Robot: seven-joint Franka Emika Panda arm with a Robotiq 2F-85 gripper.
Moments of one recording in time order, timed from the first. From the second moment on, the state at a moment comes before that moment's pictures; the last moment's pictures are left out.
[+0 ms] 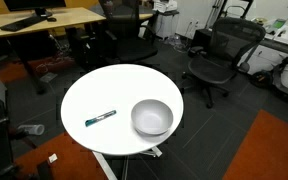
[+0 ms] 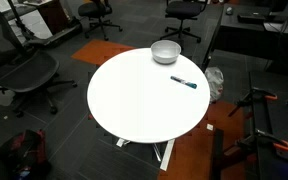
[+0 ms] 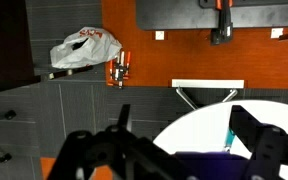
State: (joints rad) arm -0.24 -0.57 -0.22 -2.65 -0.37 2.03 -0.23
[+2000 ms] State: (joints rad) arm -0.09 -0.13 -0.17 -2.67 -0.10 2.64 -0.21
